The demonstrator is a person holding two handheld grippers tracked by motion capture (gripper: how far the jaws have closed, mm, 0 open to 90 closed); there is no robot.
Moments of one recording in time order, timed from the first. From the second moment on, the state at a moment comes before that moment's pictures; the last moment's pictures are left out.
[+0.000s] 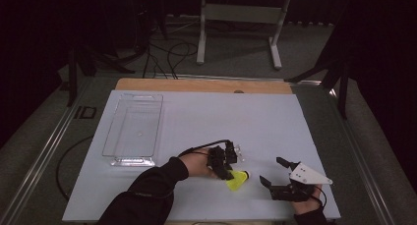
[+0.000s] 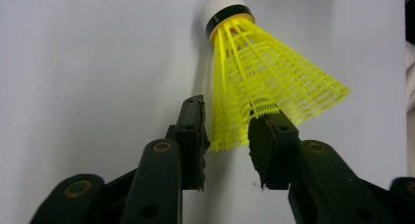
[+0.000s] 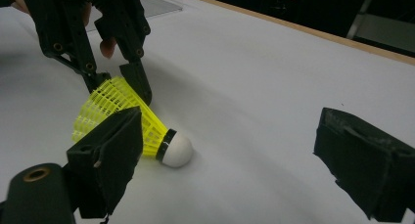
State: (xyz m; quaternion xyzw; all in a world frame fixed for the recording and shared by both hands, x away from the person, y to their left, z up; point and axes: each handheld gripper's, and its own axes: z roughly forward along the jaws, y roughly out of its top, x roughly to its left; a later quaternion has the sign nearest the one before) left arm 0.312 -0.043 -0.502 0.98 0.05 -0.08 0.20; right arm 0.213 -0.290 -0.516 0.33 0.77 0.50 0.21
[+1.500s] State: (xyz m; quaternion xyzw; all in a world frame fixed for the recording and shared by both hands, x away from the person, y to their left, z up) left arm 0.312 -0.033 -0.467 0.98 0.06 -0.03 0.19; right arm 0.214 -0.289 -0.516 0.33 0.78 0.49 0.21
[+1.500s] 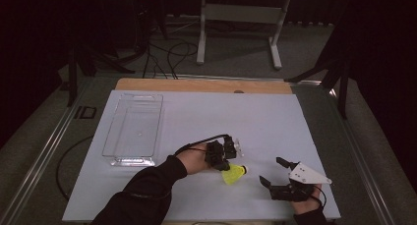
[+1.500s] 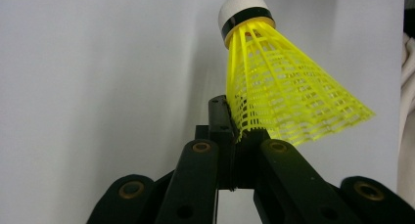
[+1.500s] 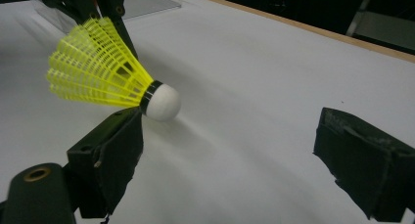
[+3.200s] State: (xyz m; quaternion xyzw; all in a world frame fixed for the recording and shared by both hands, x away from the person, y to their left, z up) left arm 0.337 0.054 -0.376 0.96 0.17 0.05 0.21; right arm 0.215 -0.287 -0.518 0.34 0.78 0.49 0.21
